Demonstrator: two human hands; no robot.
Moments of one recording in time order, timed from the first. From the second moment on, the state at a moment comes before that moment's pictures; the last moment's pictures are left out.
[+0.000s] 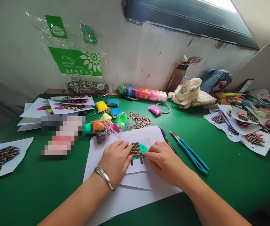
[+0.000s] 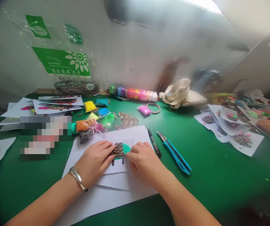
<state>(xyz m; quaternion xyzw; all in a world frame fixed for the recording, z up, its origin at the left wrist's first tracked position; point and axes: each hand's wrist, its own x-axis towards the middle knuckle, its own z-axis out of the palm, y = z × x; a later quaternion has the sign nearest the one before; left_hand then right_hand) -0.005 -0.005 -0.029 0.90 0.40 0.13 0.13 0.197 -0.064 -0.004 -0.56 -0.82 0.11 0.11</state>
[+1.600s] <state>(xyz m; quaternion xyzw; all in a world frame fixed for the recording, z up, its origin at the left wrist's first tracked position) -0.004 -0.011 -0.026 0.90 0.40 0.13 0.12 0.198 -0.016 -0.007 -0.60 -0.71 0.19 0.31</state>
